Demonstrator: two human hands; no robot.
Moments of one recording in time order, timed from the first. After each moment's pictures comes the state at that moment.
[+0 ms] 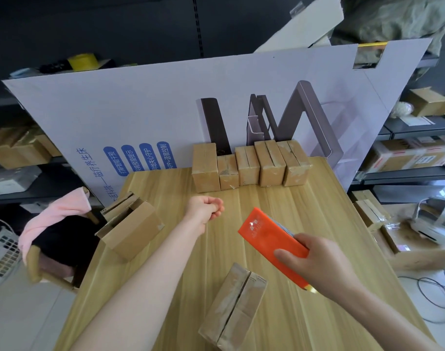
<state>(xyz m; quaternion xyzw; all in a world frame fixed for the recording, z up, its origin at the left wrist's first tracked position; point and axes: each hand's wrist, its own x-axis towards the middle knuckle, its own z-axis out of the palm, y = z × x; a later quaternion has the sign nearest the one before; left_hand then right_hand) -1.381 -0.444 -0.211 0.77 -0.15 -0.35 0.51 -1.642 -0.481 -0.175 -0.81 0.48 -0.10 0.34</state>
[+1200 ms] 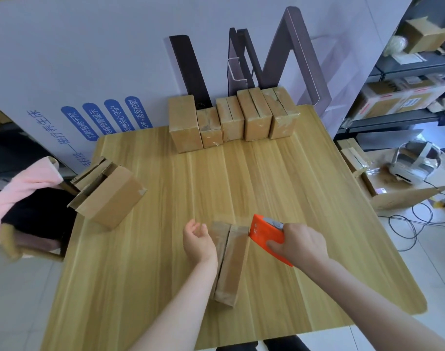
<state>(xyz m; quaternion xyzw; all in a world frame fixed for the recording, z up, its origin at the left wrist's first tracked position) -1.474 -0.377 -0.371 0.84 0.04 -0.21 0.50 -1.643 -0.472 -0.285 -0.83 0.51 0.14 0.17</state>
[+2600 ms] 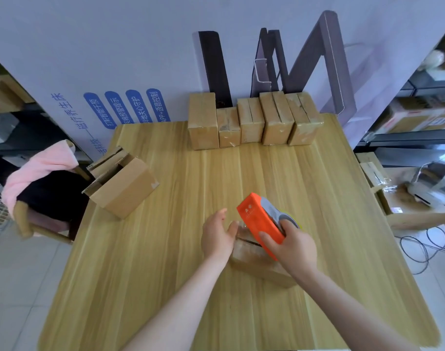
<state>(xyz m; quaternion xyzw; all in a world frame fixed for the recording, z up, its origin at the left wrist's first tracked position) -1.459 -0.390 -0.370 0.89 -0.24 -0.19 0.34 -1.610 -0.466 -0.316 -0.80 0.52 -0.12 0.28</state>
